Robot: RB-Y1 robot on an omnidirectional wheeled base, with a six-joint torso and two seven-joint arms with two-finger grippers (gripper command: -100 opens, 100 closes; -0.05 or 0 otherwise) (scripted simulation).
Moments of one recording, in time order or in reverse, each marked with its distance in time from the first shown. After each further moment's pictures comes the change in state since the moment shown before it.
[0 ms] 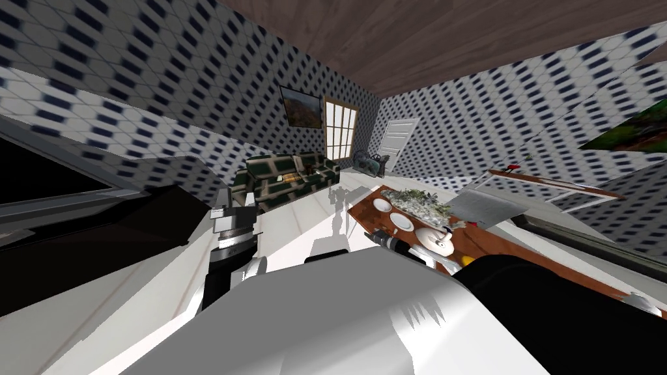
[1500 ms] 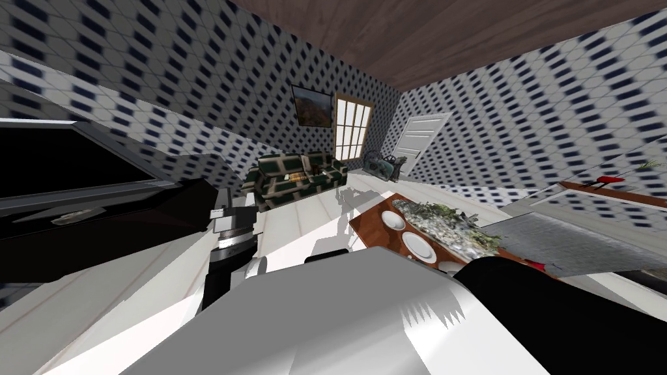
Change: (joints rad) left arm 0.000 0.000 0.000 0.000 0.000 0.000 0.000; right arm 0.165 -0.253 0.169 0.228 0.147 0.163 0.074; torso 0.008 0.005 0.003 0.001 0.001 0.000
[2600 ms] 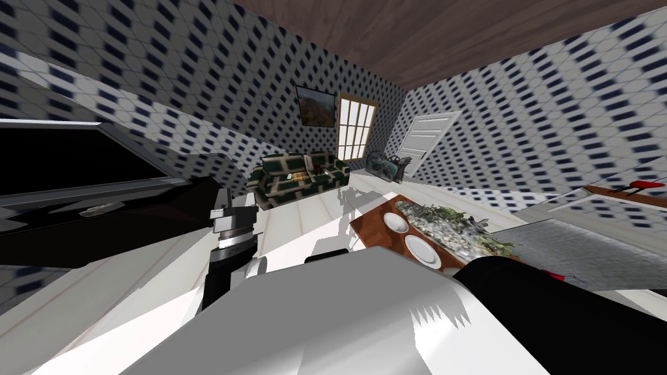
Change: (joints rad) left arm 0.000 0.000 0.000 0.000 0.000 0.000 0.000; right arm -0.032 0.075 0.016 0.073 0.017 -0.013 0.007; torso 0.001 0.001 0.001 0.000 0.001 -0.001
